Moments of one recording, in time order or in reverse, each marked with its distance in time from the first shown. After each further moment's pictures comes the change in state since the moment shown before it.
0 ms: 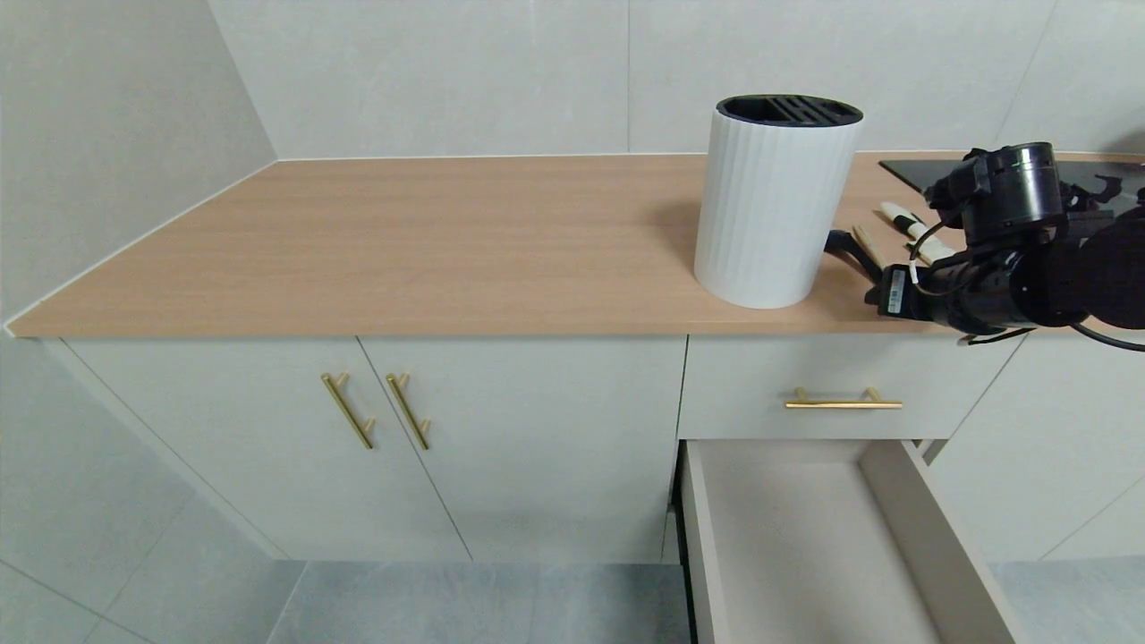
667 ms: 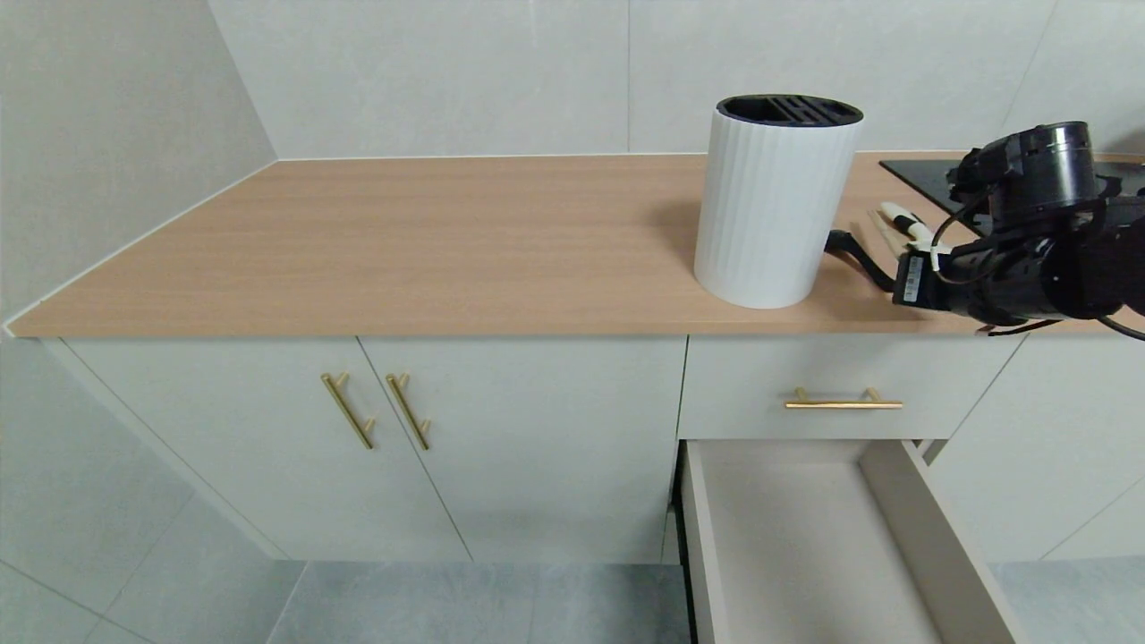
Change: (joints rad) left arm 0.000 0.000 0.000 0.000 0.000 0.000; right arm 0.000 -0.063 0.017 0.003 -0.001 0.004
